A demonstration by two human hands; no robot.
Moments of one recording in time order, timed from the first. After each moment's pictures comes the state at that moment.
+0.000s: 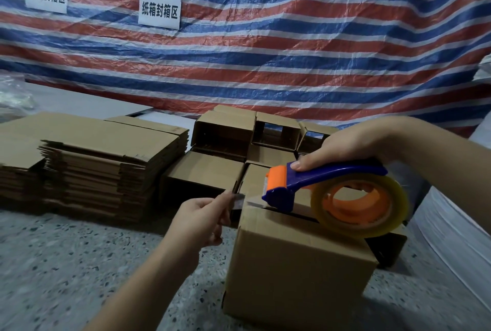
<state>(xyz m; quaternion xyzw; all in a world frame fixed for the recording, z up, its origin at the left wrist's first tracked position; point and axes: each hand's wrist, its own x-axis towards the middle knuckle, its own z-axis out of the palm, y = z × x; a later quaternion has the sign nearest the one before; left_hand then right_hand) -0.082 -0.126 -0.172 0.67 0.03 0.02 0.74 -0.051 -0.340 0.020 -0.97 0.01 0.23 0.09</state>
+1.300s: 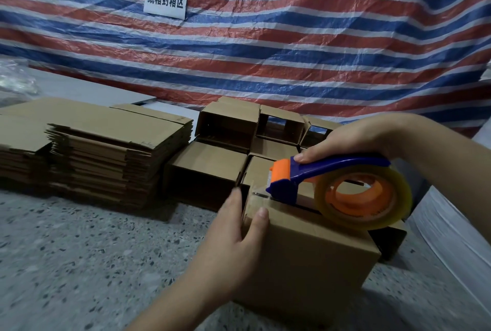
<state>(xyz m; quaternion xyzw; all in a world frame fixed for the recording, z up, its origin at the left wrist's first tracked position) -0.136 -0.156 -0.180 0.81 -0.09 0.09 0.58 -0.058 -0.336 0.020 -0.97 0.02 0.23 0.11</state>
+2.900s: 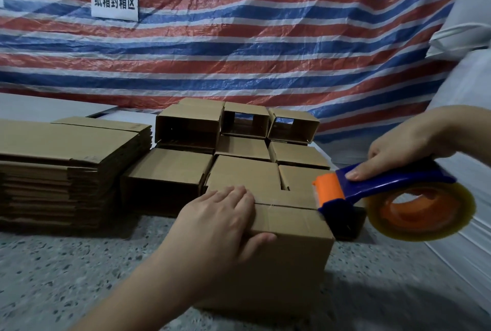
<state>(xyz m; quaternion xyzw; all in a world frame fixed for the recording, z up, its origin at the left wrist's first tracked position) -0.130 -0.180 -0.132 0.94 -0.28 0.18 0.00 -0.078 -0.469 -0.002 -0.97 0.07 0.19 0.13</state>
